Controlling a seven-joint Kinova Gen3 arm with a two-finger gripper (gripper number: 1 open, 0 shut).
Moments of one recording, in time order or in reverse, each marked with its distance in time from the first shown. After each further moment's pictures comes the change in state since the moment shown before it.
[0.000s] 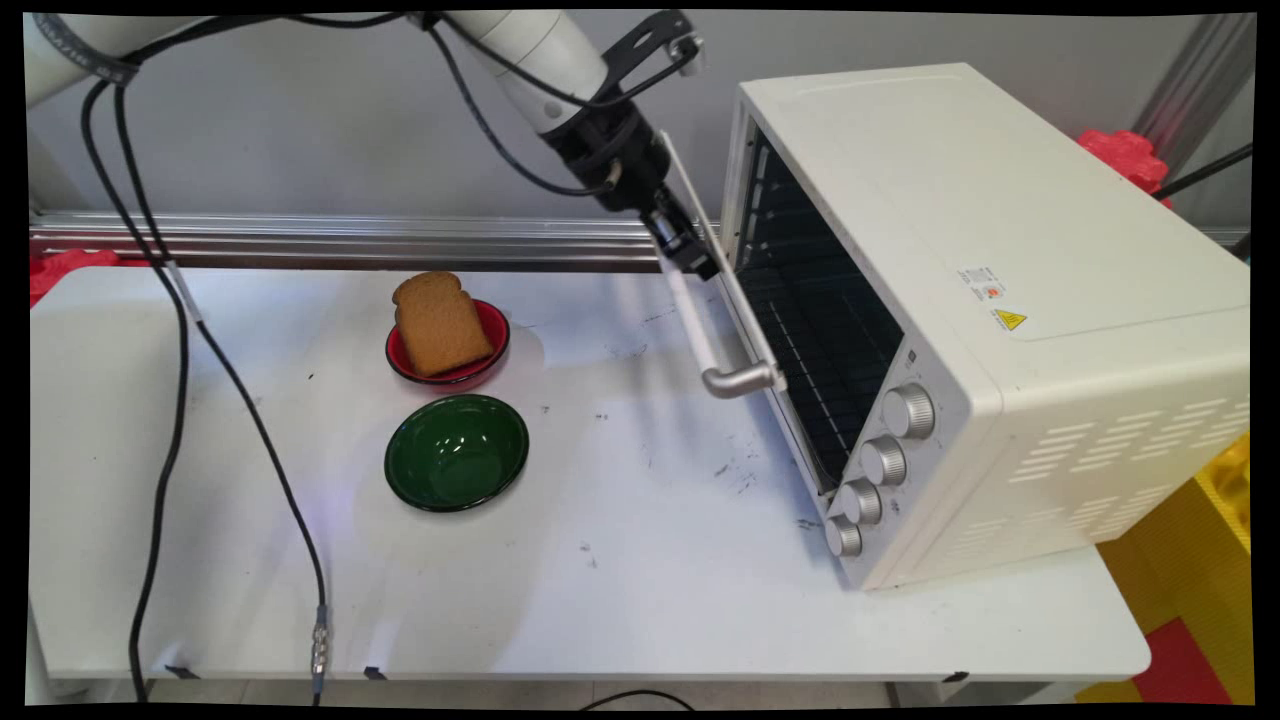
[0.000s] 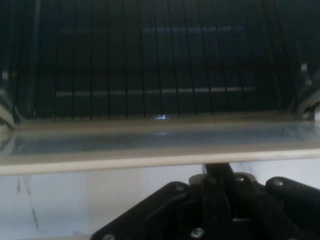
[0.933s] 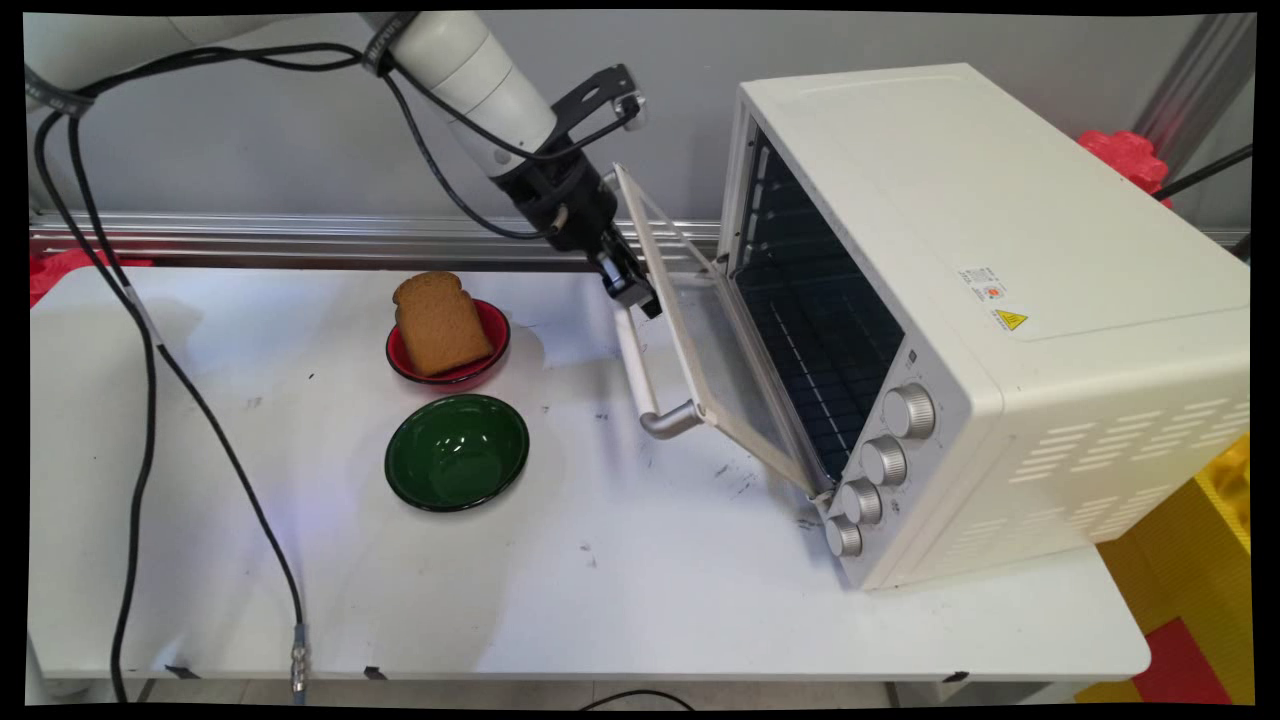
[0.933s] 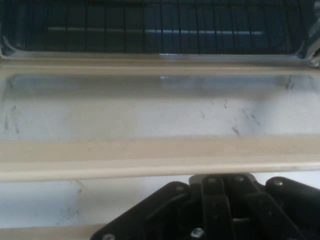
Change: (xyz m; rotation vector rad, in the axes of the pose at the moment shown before) arm -0.054 -0.005 0.003 -0.009 -0.056 -0.034
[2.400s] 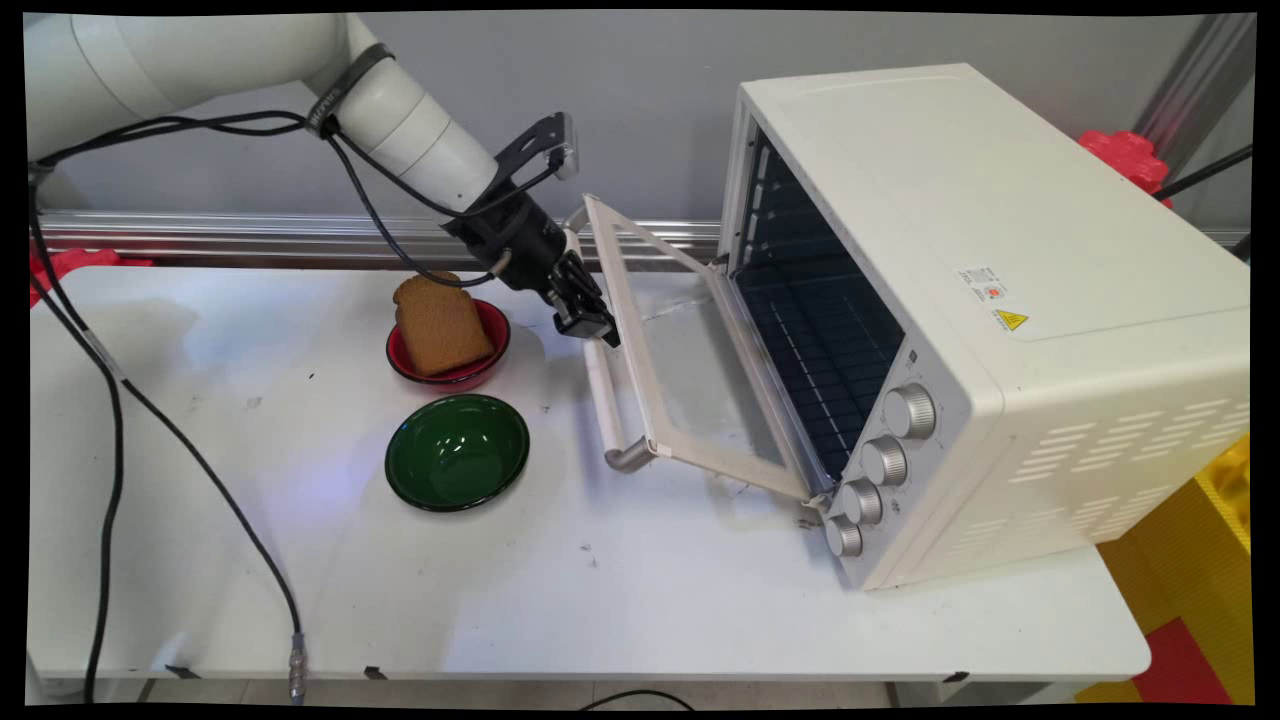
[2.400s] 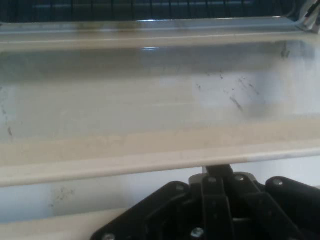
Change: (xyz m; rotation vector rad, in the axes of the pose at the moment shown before) arm -0.070 -0.011 0.008 -0.035 0.067 0.062
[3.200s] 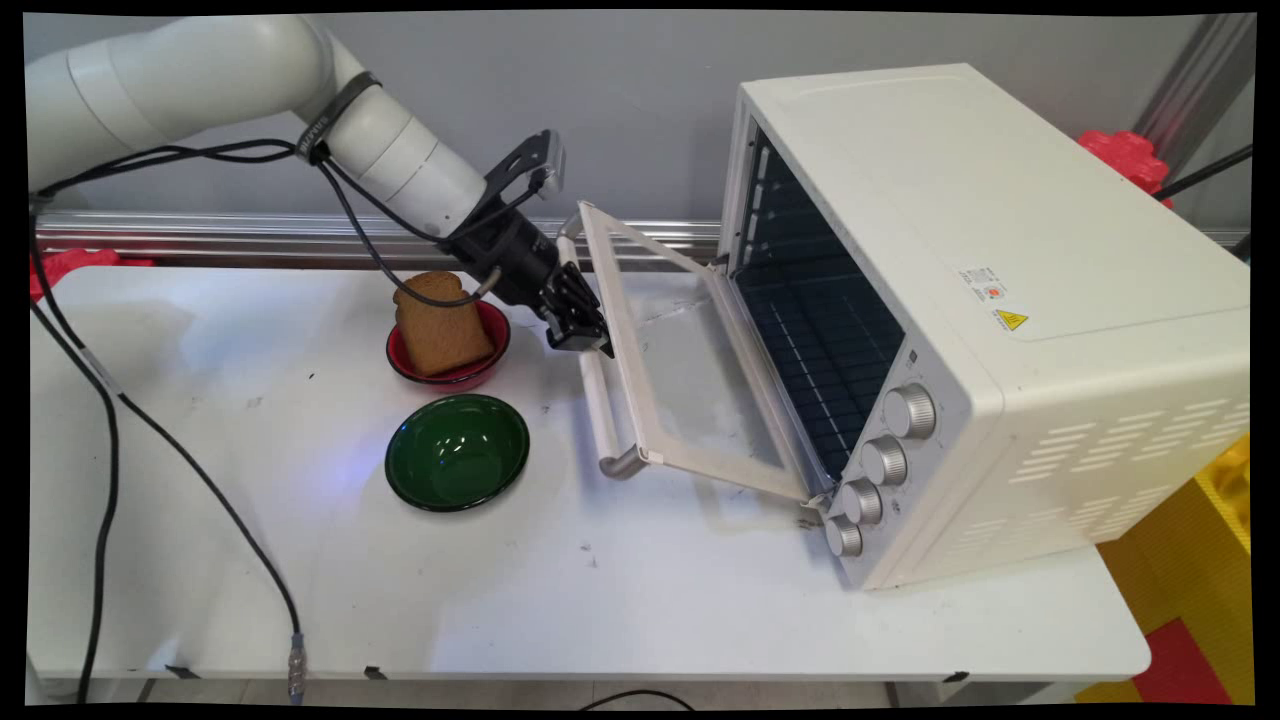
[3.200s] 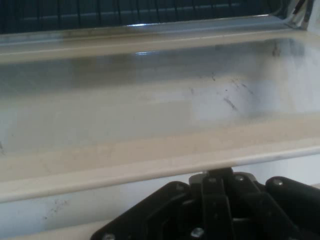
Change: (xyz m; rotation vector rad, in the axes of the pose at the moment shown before) arm -0.023 0.000 0.007 -0.018 0.052 0.054
